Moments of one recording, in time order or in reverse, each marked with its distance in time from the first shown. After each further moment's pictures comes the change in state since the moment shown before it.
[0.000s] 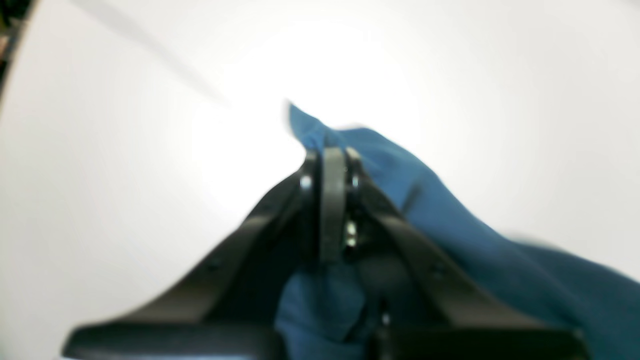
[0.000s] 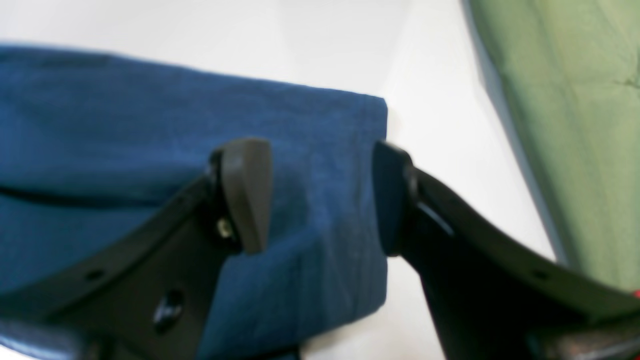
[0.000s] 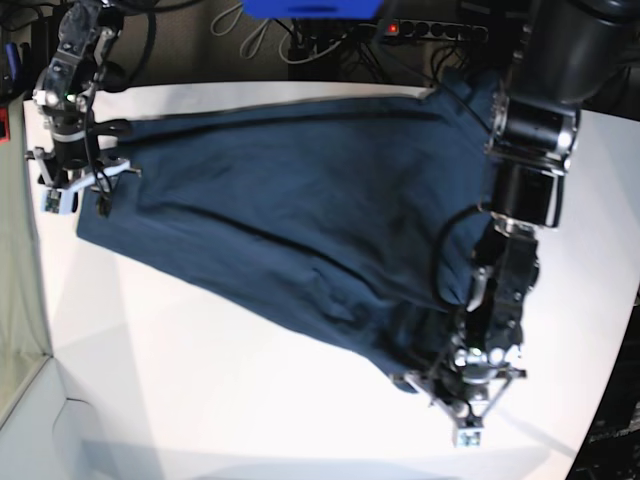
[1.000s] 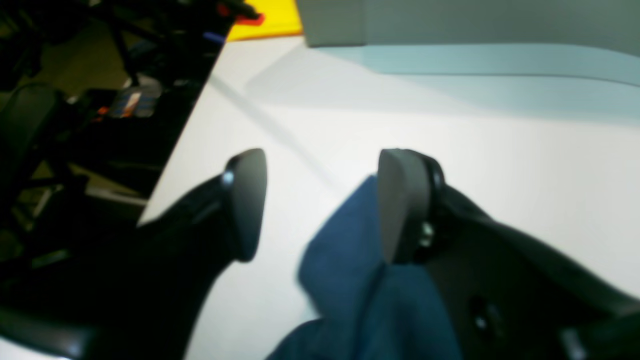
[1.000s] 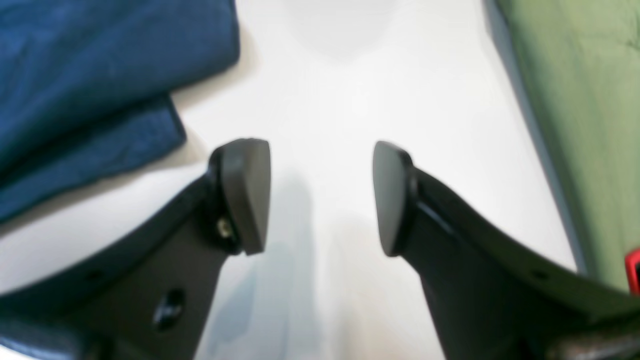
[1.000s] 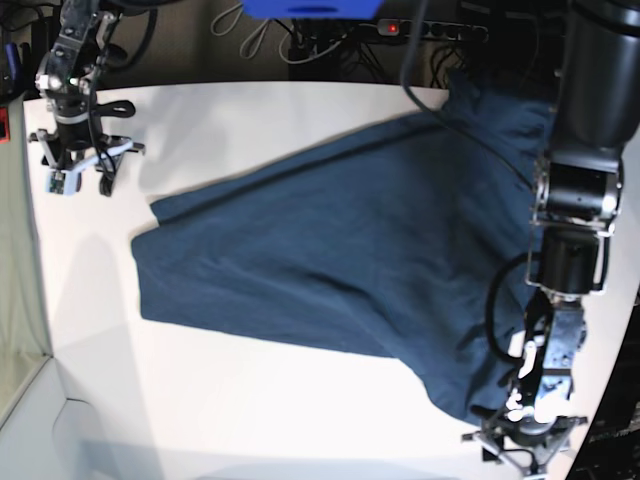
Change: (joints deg) left arm -13.9 -6.5 0.2 -20.6 0.0 0.0 -15.8; right arm -4.1 0.0 0.0 0.1 0.0 0.0 0.1
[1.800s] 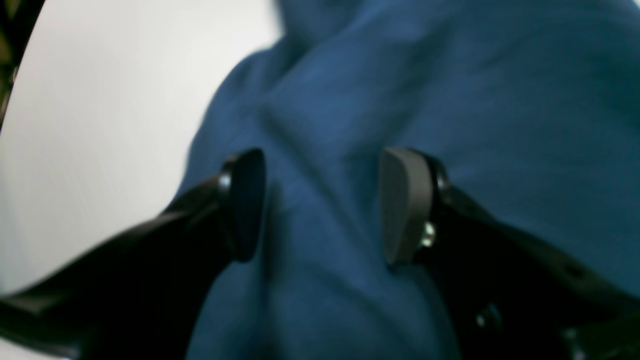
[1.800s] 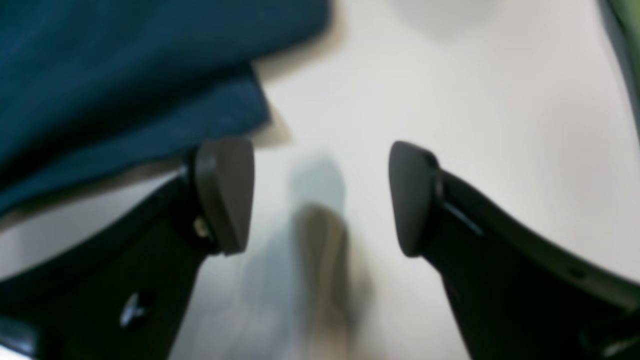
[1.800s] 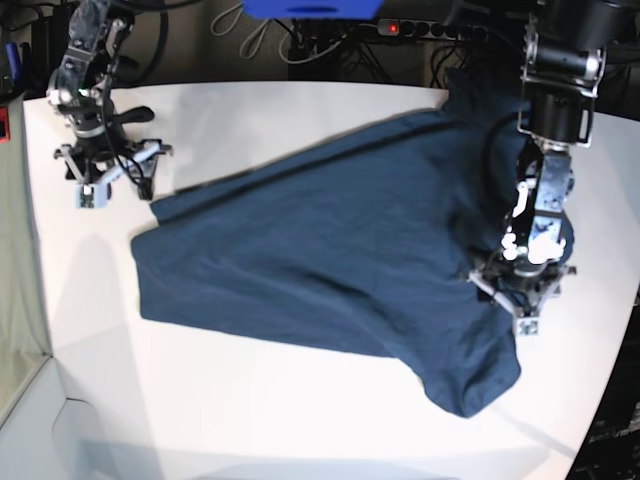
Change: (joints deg) left arm 32.2 -2.2 -6.6 18.8 0.2 -0.3 5.2; right arm 3.5 -1.6 -3.4 -0.1 0.6 7.5 -7.2
